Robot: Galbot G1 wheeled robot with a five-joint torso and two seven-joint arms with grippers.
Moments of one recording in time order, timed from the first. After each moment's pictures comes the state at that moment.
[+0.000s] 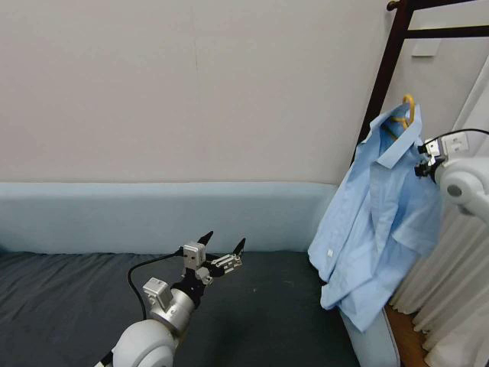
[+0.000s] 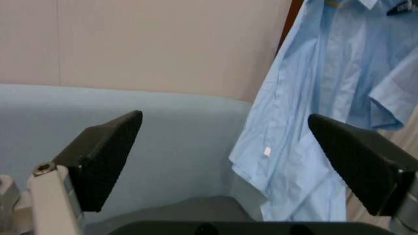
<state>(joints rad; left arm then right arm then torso) 1.11 -0.89 -0.07 -2.17 -0.73 0.03 -0.26 0.31 0.52 -0.55 1.51 1.27 -0.73 0.66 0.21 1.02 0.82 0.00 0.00</state>
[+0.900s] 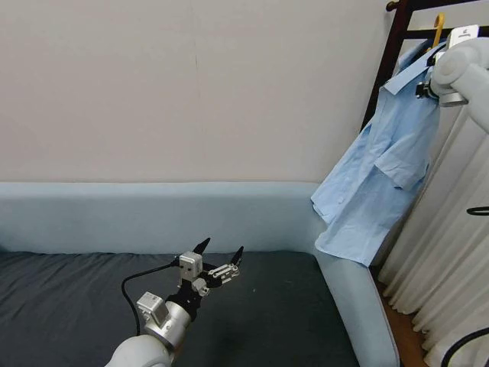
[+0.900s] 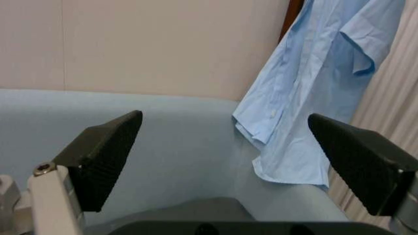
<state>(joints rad) 1.18 -0.90 -0.09 -2.19 -0.68 0.00 -0.25 0.72 0.85 -0.76 0.95 1.58 -0.73 0.80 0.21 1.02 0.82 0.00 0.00</state>
